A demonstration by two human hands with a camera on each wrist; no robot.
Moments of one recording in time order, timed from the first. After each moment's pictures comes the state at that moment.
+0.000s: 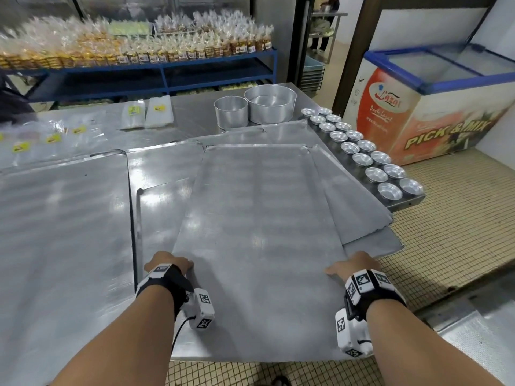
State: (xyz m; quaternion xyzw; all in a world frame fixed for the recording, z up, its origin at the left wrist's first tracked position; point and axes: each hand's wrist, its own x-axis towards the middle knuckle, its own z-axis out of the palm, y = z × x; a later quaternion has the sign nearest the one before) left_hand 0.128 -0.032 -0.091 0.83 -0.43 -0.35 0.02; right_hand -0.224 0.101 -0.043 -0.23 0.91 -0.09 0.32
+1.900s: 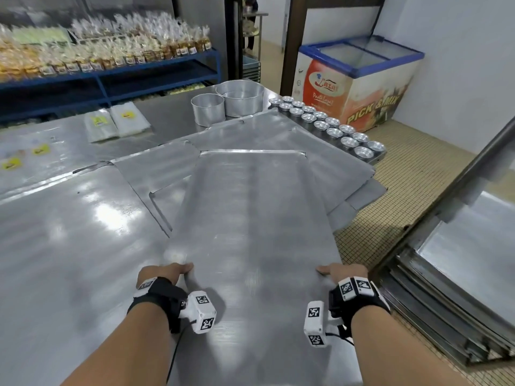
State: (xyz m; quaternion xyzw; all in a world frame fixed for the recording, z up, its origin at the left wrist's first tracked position) left_hand 0.302 -0.027 -0.082 0.77 -0.42 -0.48 0.11; right_hand -0.011 0.173 -0.091 0.03 0.88 -0.35 0.34
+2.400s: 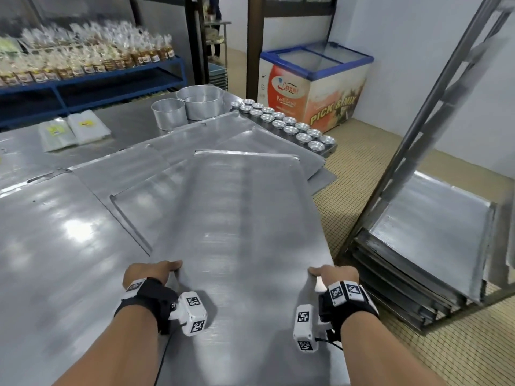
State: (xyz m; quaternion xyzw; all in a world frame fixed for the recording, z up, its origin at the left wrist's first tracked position) left_hand 0.263 0.048 -0.068 0.75 -0.48 -0.44 0.15; right_hand -0.013 0.286 -0.070 0.13 0.84 -0.44 0.29
